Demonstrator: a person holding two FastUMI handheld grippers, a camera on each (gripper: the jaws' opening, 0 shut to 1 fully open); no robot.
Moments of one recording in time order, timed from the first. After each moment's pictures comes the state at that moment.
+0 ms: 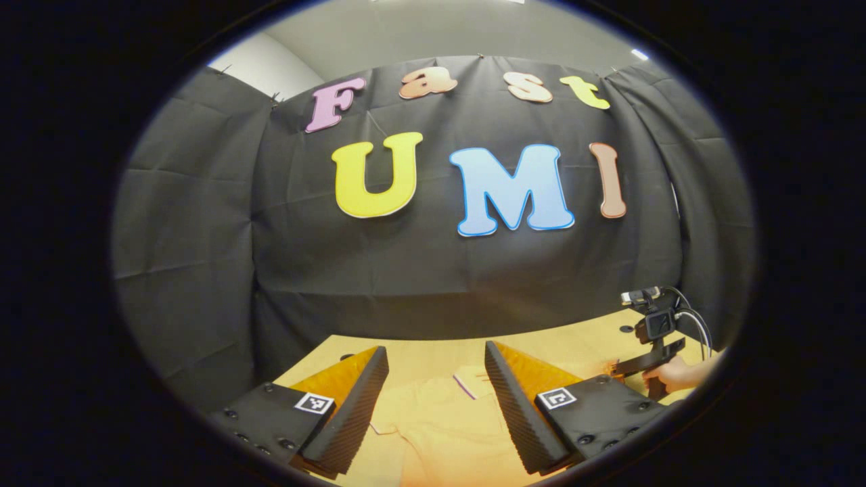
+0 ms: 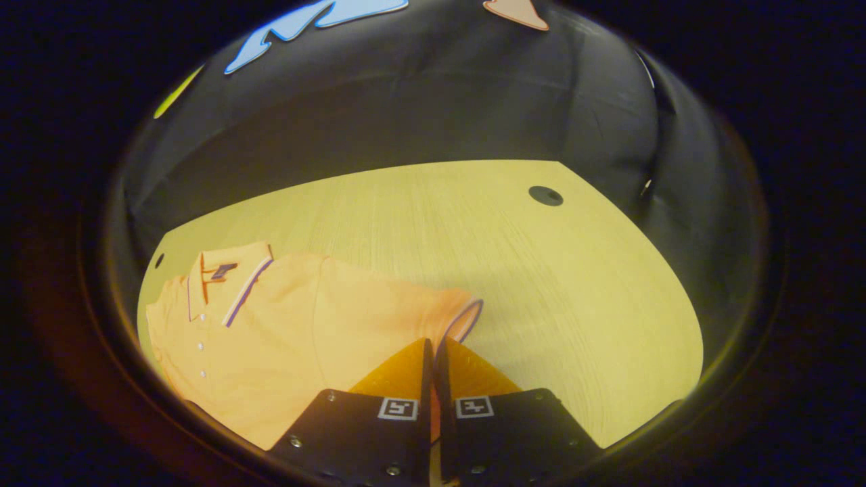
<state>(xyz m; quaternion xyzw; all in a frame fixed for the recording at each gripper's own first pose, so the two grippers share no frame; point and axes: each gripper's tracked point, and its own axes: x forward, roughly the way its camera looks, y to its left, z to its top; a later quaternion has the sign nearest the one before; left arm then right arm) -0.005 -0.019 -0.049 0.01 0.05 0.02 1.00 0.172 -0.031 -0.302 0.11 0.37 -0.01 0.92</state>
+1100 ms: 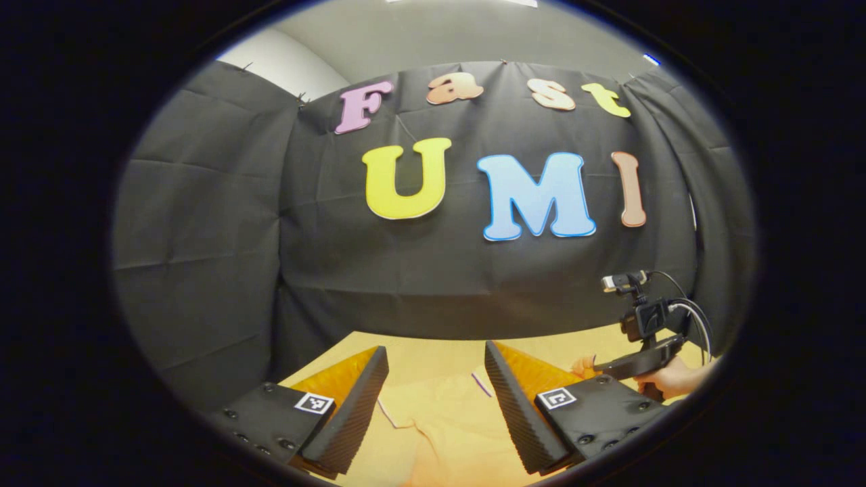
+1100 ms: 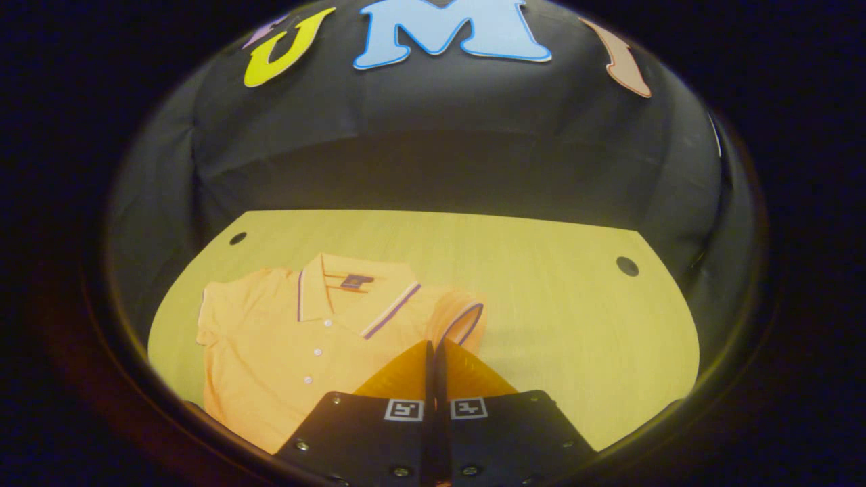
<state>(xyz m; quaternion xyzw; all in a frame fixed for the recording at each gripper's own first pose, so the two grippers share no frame) -0.036 0.016 -0.045 0.00 0.03 0.07 1.00 0.149 0.099 -0.218 0.03 0.29 0.15 0.94</state>
